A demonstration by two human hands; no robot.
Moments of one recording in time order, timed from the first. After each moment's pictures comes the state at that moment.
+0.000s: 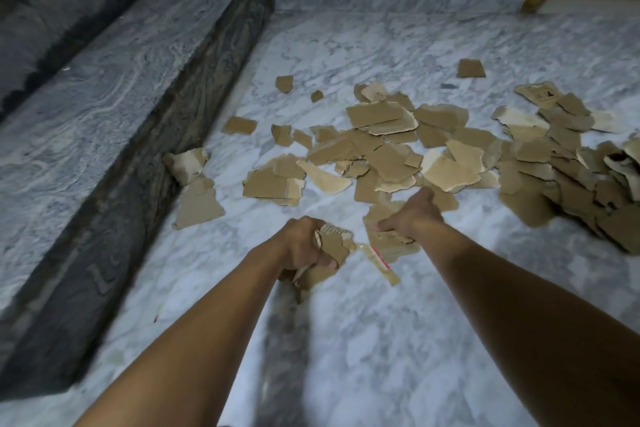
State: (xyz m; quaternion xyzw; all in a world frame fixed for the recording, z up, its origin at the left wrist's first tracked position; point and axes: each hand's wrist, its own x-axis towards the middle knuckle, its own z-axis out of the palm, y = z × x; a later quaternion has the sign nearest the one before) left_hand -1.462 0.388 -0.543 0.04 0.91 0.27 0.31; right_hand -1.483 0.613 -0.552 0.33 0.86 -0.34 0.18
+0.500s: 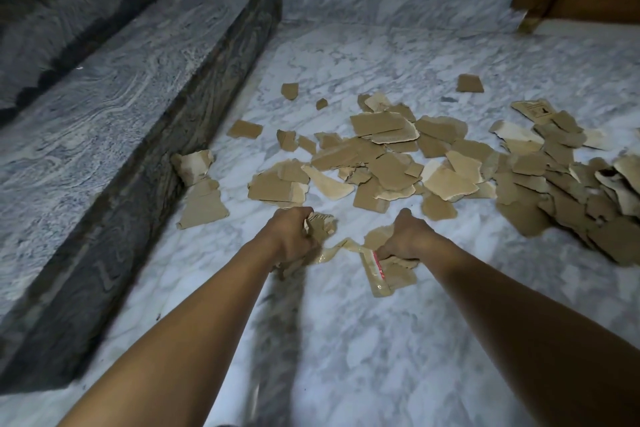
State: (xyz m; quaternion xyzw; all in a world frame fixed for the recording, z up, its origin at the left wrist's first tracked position) left_hand -1.463 0.367 -0.529 0.06 0.94 0.27 0.18; right_hand -1.460 0.601 -0.535 0.16 0.92 -0.18 0.31
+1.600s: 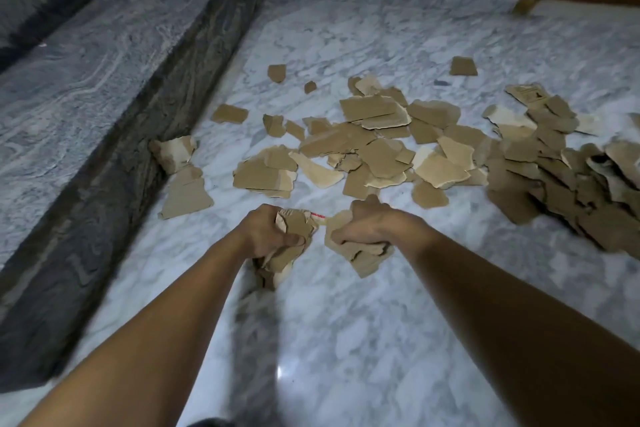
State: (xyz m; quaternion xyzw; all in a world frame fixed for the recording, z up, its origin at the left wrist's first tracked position) left_hand -1.470 0.342 -0.556 -0.01 0.89 0.36 0.27; right_hand -1.466 0.565 -0.513 0.04 0.92 -0.14 0.36
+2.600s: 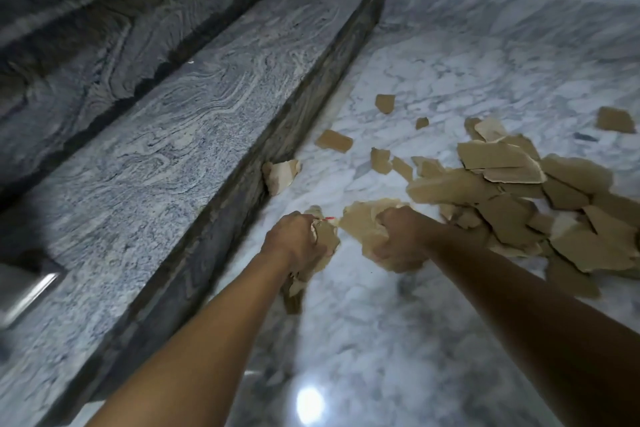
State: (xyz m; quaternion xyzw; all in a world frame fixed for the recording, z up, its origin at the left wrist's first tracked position) left_hand -1.508 0.229 -0.551 -0.10 0.97 0.18 0.15; right_hand -1.558 0.443 -0.522 -0.19 0.93 -0.11 0.28
